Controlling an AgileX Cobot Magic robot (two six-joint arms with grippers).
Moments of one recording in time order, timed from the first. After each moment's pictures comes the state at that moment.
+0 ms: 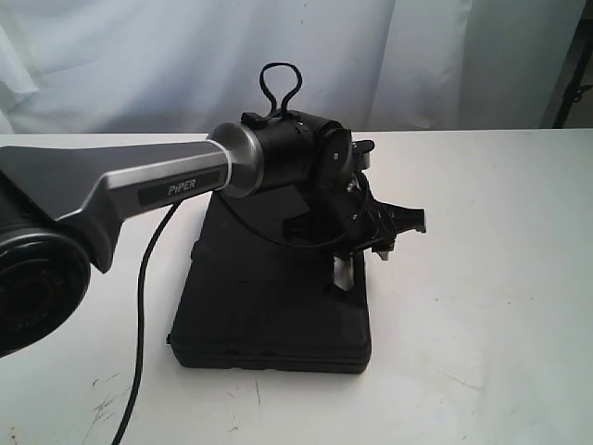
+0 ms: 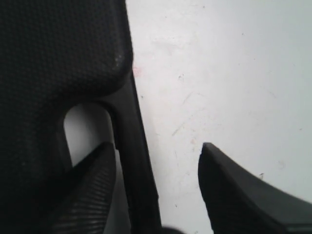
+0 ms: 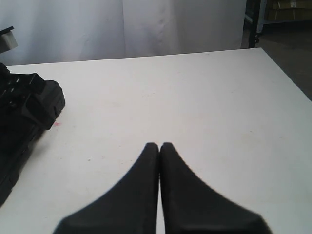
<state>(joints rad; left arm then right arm) -0.75 2.39 -1.91 -0.15 0.79 -0.48 0.07 0.00 0.00 0.13 0.35 -0.08</state>
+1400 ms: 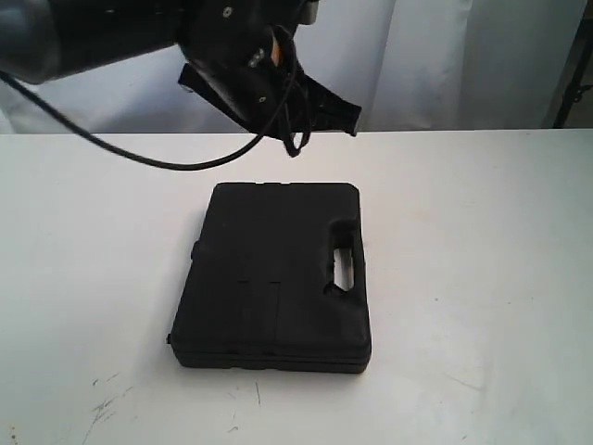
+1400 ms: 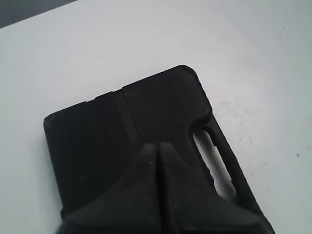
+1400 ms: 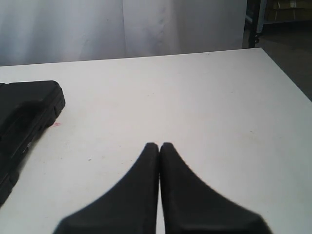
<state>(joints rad) -0.75 1.89 -1.70 0.28 0.88 -0.42 0.07 0.00 0.00 0.13 0.35 -0.08</state>
